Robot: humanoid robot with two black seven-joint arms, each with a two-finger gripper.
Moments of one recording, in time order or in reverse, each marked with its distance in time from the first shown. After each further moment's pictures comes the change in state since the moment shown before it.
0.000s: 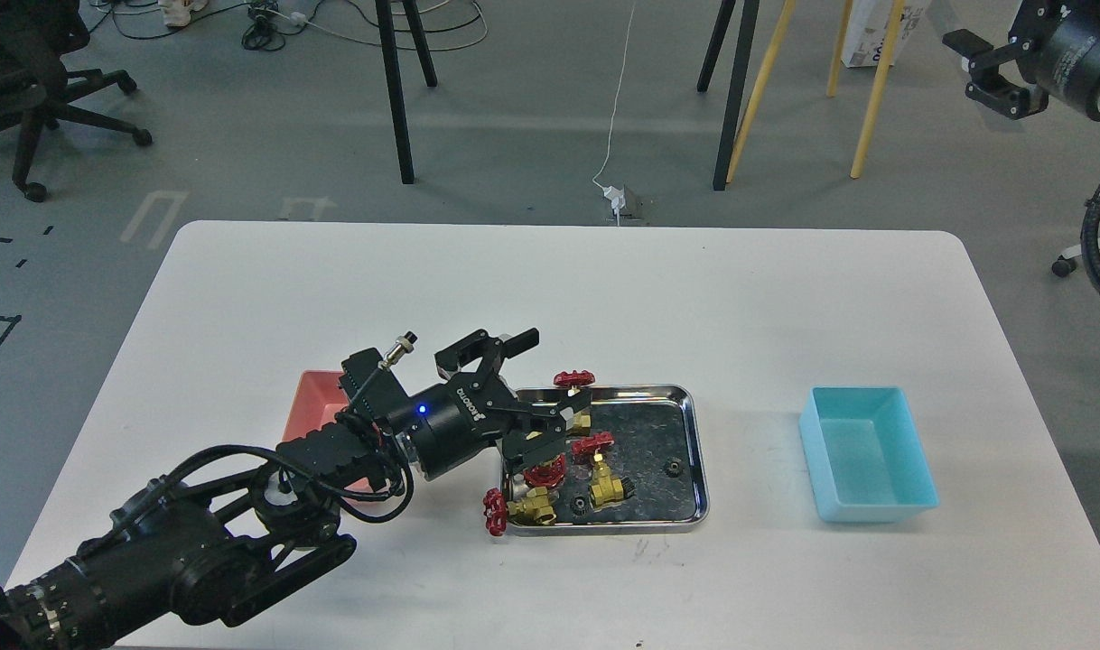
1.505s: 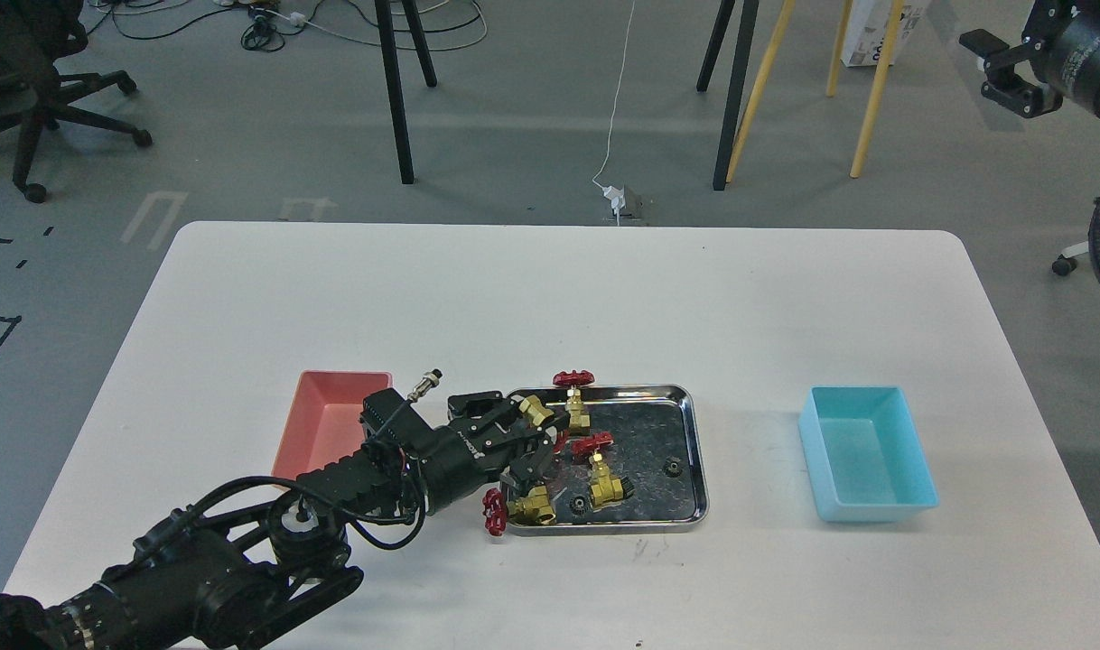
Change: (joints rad) left arm 0.012 0.041 0.026 -0.045 -0.031 -0.057 0.055; right arm 0.004 0.022 -0.009 -0.065 -0.039 0.000 0.002
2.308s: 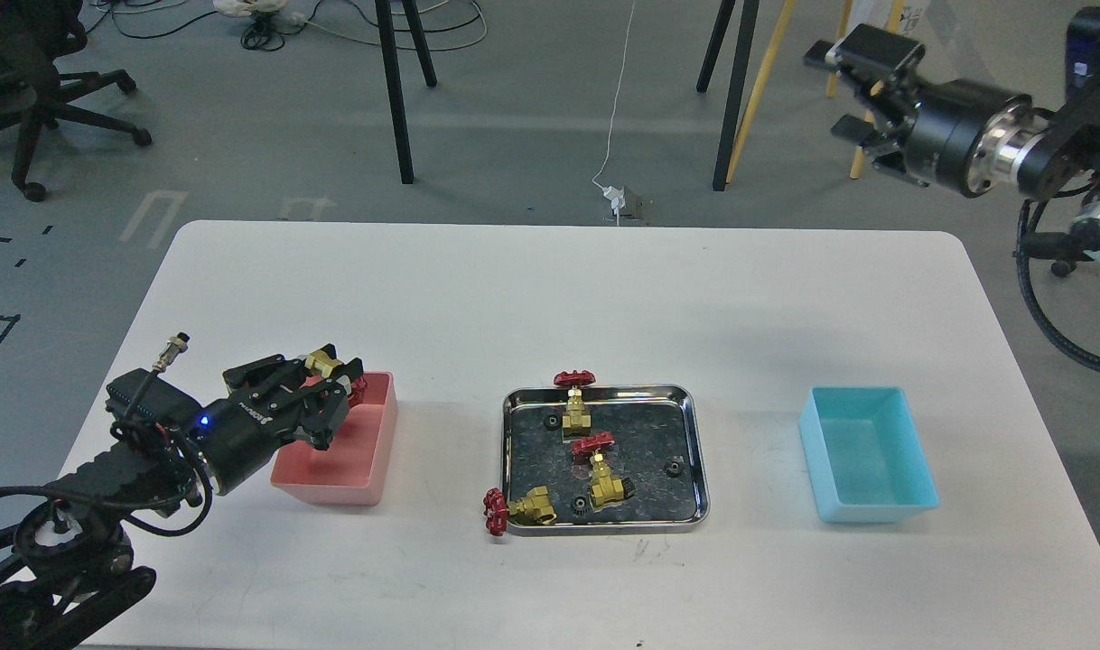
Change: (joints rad) left arm 0.204 0.411 -0.215 -0.164 -0.114 0.025 0.019; right arm -0.023 0.076 -0.117 0.225 -0.575 0.075 0.009
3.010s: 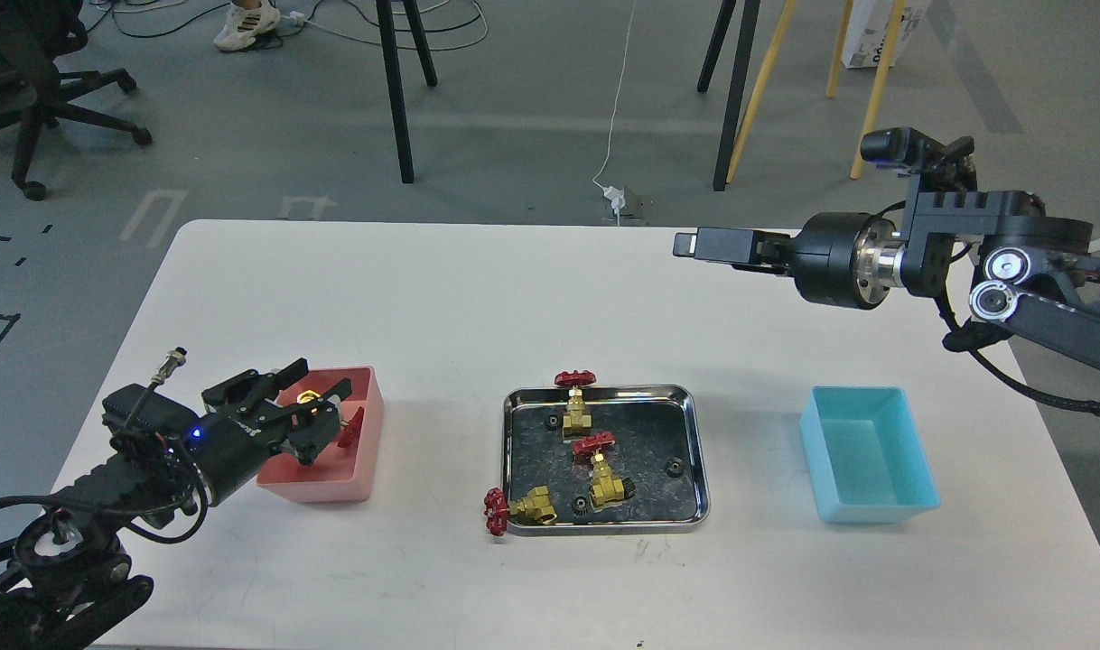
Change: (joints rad) left arm 0.007 -0.035 0.011 0.098 -0.017 -0.003 0.006; right arm 0.036 0.080 -0.170 0.080 -0.285 0.116 0.009
